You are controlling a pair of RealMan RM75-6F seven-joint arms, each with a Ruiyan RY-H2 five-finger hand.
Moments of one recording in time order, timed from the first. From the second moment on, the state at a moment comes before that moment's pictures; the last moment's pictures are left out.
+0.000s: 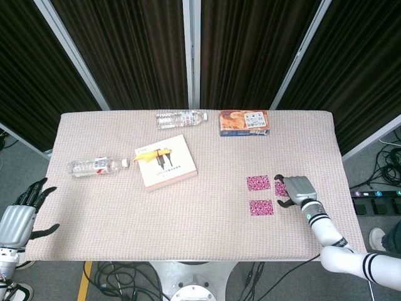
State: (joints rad) left arm -0.11 -1.21 0.01 -1.37 1.58 1.49 -0.19; right arm 0.76 -1.30 -0.03 -1.52 -0.76 0.83 -0.35
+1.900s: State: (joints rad) left arm -0.10 -1.24 0.02 -1.26 1.55 1.46 -0.28; right arm 0.83 -1.67 0.10 -1.10 -0.73 0.75 -0.56
